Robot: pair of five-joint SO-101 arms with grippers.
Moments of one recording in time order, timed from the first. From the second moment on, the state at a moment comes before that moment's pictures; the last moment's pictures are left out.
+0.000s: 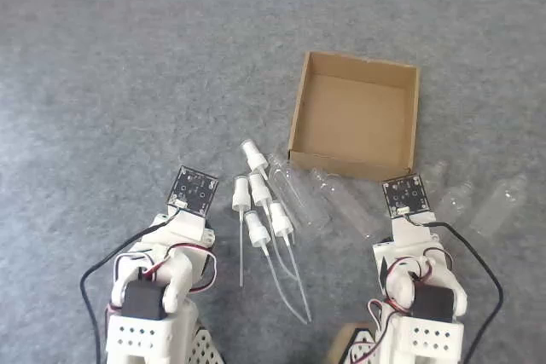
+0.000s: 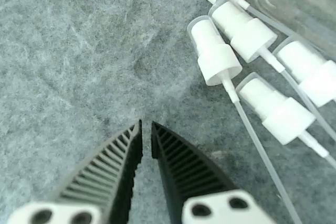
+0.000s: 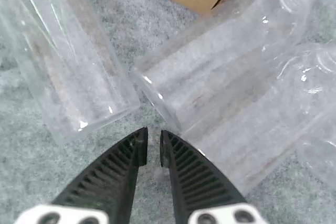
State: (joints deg) left arm 0.4 -103.4 97.1 72.6 -8.5; right arm 4.8 -103.0 95.2 74.8 19.2
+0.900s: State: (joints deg) left arm 0.9 -103.4 97.1 72.6 -8.5; right arm 4.8 -103.0 95.2 74.8 19.2
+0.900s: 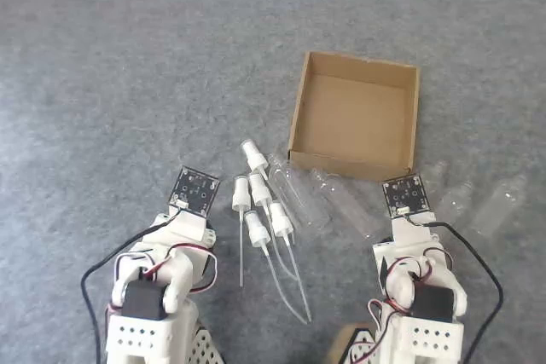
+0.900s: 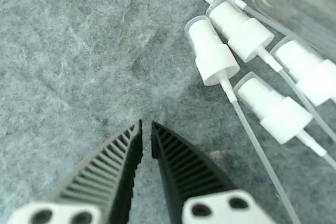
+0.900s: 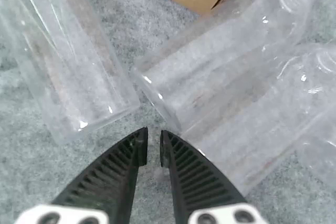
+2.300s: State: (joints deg) left arm 0.8 -103.4 97.1 72.6 -8.5; right arm 29.2 -38.6 41.1 63.6 9.0
